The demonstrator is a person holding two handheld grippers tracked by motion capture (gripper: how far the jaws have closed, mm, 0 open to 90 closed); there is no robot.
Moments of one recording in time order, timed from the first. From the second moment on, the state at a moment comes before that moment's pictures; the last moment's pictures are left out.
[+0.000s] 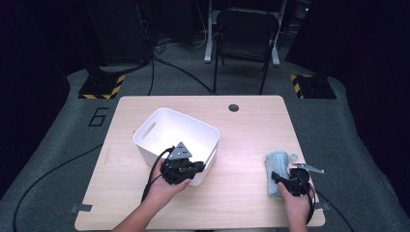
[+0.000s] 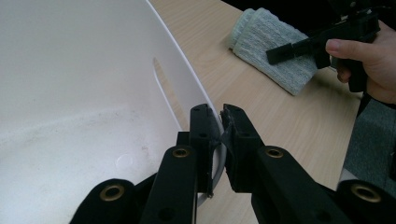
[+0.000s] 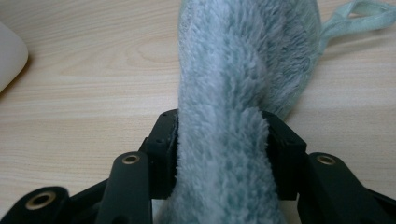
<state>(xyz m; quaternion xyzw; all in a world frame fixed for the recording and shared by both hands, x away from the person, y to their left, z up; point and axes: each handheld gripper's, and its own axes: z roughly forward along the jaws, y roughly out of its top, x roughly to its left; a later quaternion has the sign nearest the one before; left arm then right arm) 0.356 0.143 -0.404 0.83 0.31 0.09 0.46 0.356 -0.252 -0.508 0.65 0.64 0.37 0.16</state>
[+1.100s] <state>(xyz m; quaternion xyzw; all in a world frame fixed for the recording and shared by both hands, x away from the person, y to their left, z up) 0.338 0.140 -0.393 0.83 0.28 0.04 0.48 0.362 -0.248 -0.507 0.66 0.64 0.36 0.16</state>
